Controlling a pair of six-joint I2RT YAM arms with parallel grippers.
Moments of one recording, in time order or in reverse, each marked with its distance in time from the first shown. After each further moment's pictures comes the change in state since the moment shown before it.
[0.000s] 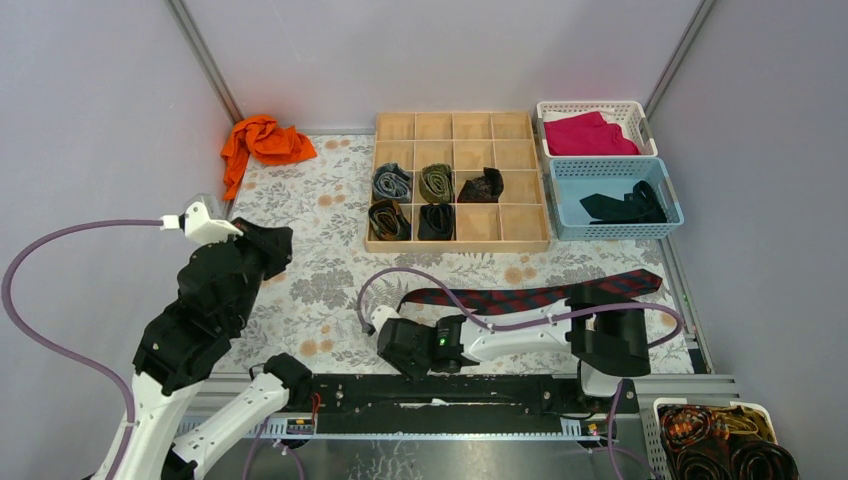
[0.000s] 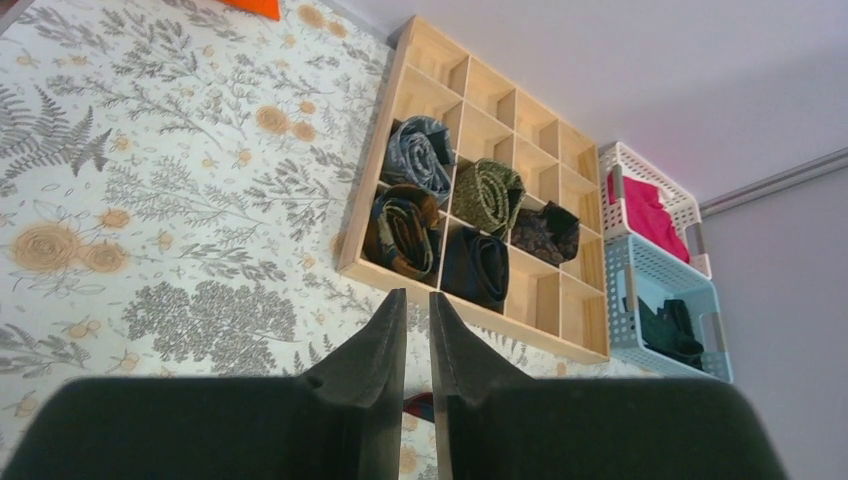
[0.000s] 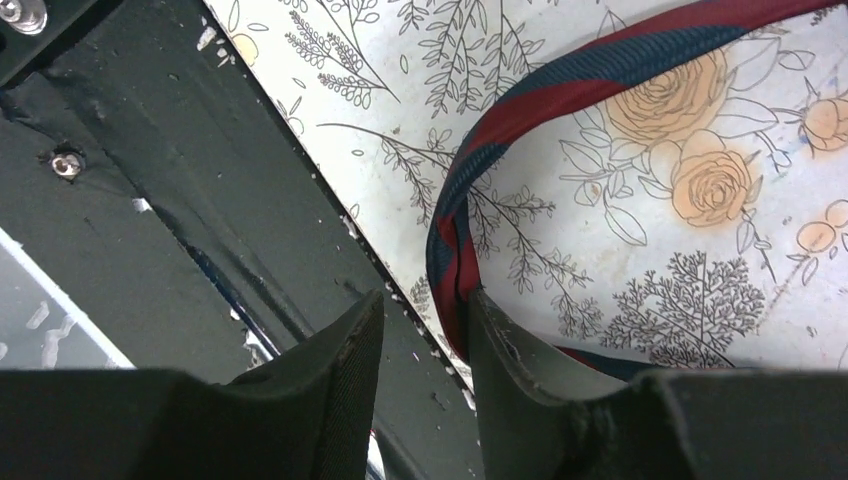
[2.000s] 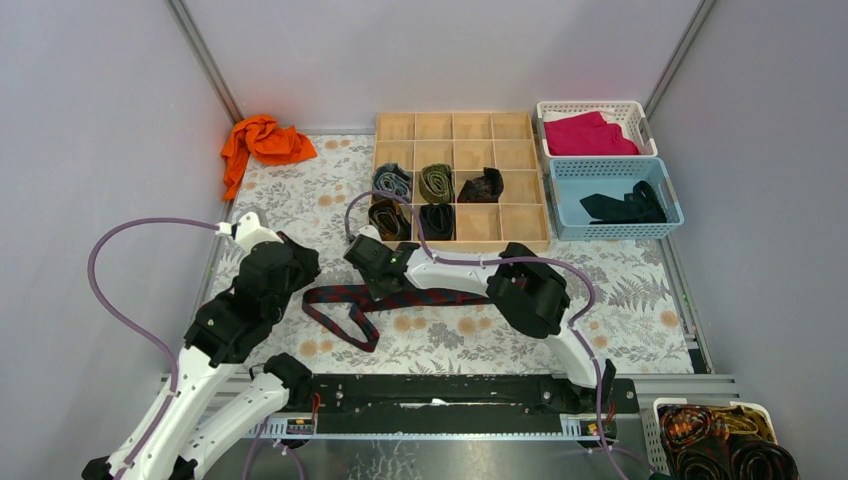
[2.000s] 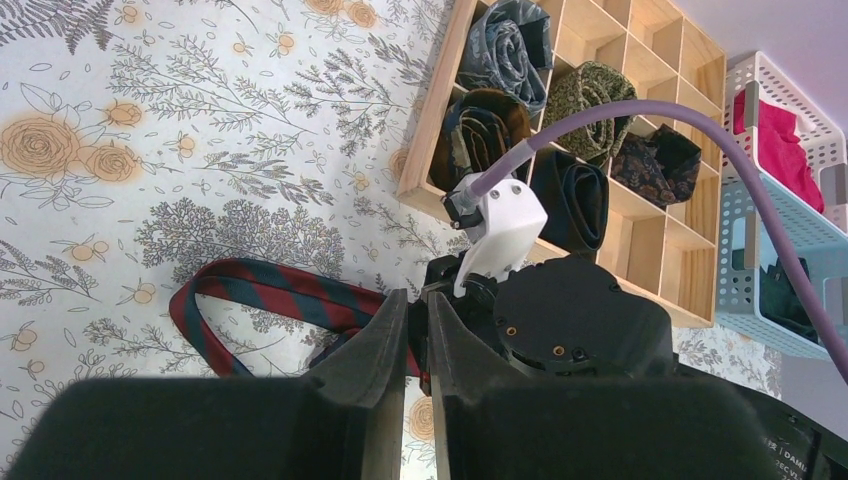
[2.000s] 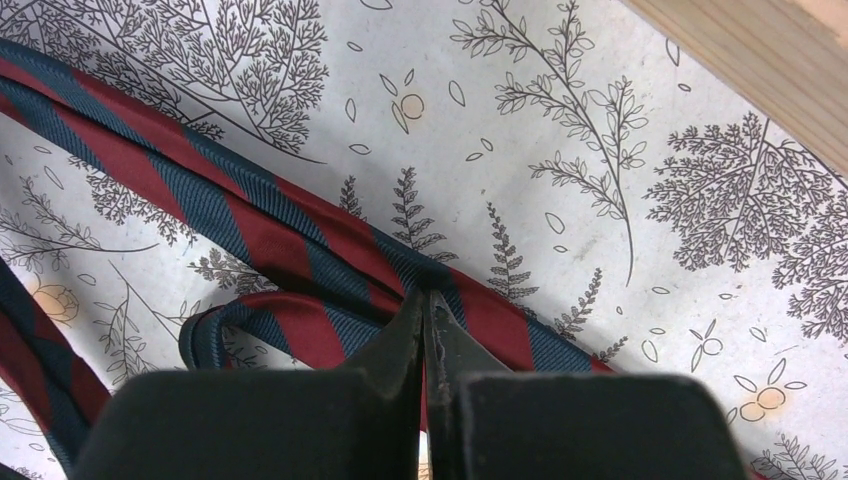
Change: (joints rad) left arm 0.000 0.006 -0.293 0.049 0.034 -0.074; right arm -0.327 0.488 0.618 -0.125 0.046 0.085
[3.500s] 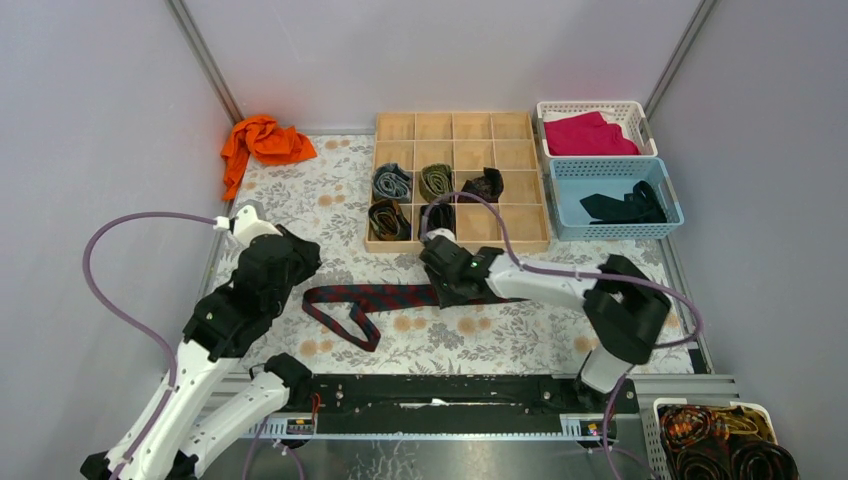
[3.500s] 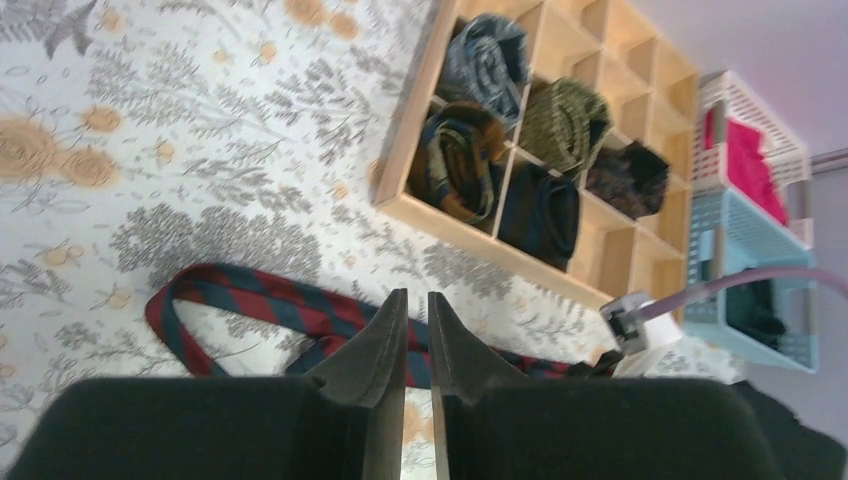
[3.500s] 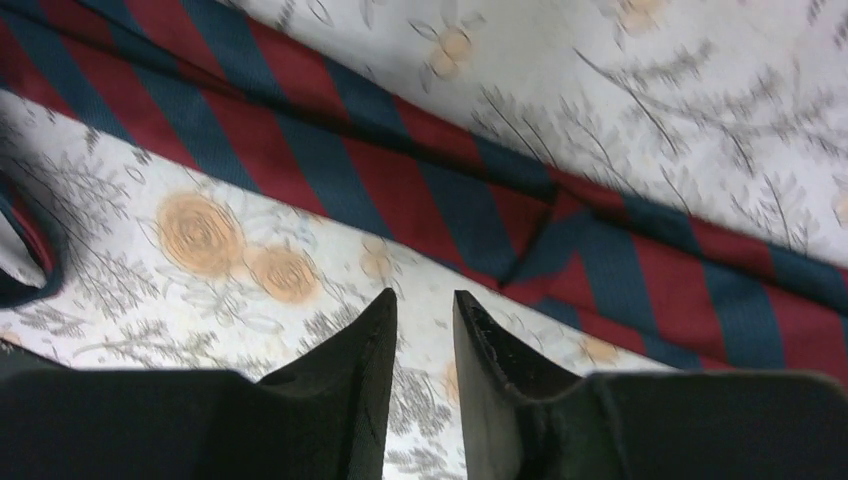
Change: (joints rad) left arm 0.000 0.040 0.082 0.008 -0.003 -0.033; right arm -0.138 -0.581 -0.643 0.008 -0.062 0.044
